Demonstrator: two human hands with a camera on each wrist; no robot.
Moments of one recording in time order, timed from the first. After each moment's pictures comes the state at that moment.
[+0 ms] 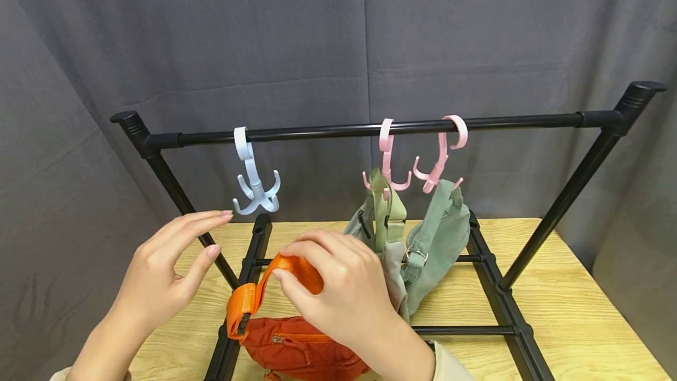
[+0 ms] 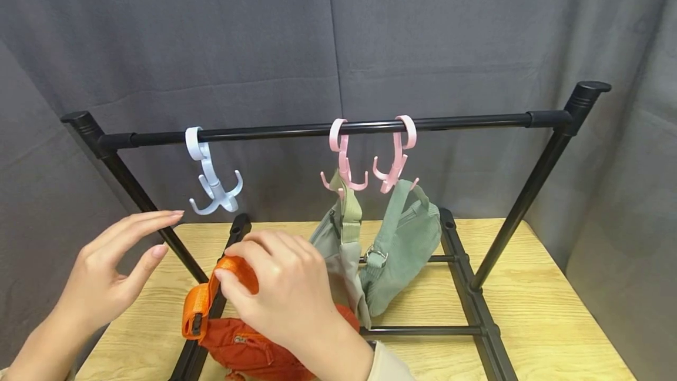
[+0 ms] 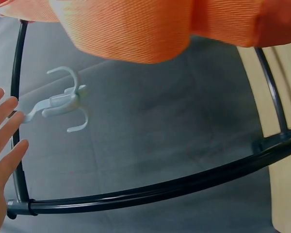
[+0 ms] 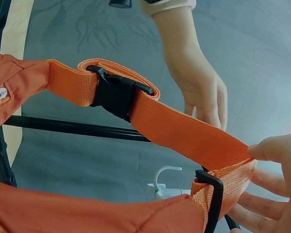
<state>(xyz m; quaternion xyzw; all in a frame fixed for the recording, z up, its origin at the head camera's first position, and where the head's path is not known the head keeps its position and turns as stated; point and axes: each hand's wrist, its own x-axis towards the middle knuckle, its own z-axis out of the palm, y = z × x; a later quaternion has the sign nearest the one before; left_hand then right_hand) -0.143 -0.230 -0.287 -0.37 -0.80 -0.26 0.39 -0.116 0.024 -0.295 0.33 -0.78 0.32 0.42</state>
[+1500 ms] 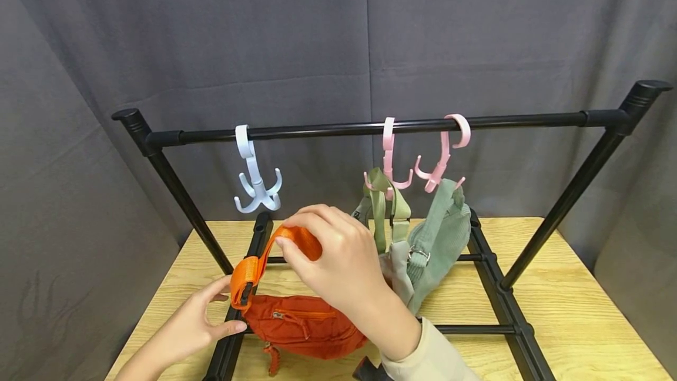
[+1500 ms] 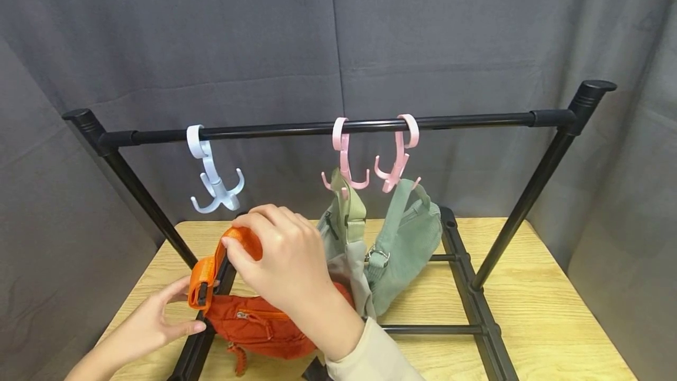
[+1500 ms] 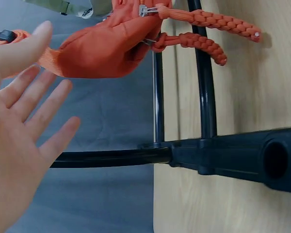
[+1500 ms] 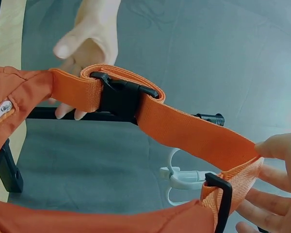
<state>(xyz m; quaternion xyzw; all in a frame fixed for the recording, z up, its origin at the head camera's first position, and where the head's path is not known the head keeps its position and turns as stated) -0.138 -0.258 -0.396 -0.19 -0.90 -0.38 0.01 -0.146 0.016 -0.293 0.31 -0.78 0.36 0.41</state>
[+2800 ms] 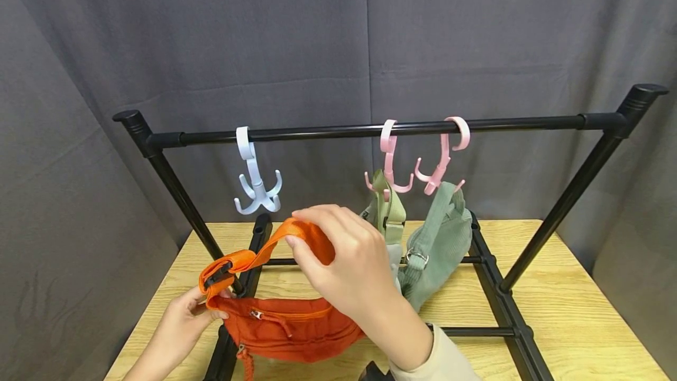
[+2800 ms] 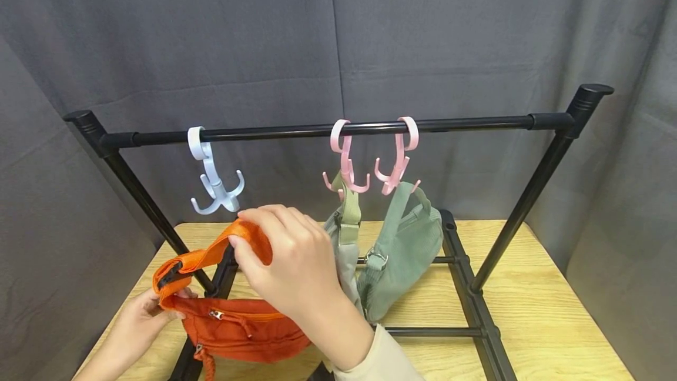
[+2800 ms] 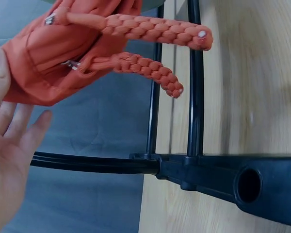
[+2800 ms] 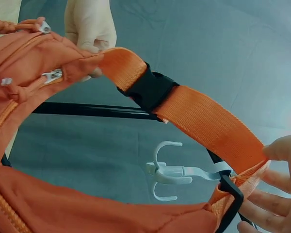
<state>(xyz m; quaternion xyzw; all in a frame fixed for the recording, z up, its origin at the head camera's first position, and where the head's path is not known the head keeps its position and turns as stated) -0.133 -0.259 -0.407 -0.14 -0.83 -0.53 0.10 -0.137 0.027 -0.285 0.31 -0.77 0.38 0.41</state>
